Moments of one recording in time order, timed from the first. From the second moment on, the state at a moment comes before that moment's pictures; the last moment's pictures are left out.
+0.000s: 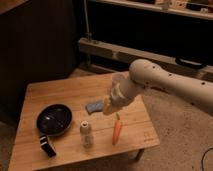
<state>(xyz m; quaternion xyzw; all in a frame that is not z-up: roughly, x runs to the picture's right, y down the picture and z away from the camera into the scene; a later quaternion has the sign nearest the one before) -0.019 0.103 0.641 -0.49 0.05 0.61 0.62</state>
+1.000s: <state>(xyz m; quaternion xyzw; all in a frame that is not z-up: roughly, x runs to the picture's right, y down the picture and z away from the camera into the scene) -0.060 0.155 0.636 -0.54 0.16 0.54 0.62</state>
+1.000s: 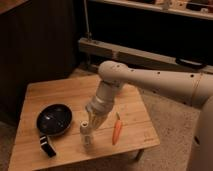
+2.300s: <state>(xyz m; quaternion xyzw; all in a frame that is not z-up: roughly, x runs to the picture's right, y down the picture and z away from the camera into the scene) -0.064 0.134 0.622 -0.48 -0.09 0.62 0.62</state>
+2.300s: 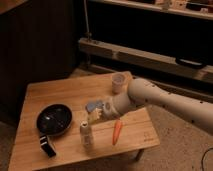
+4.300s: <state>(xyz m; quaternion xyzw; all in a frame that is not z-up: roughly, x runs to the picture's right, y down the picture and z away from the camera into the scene) -0.099 0.145 0.667 -0.51 -0.03 0.61 0.61</state>
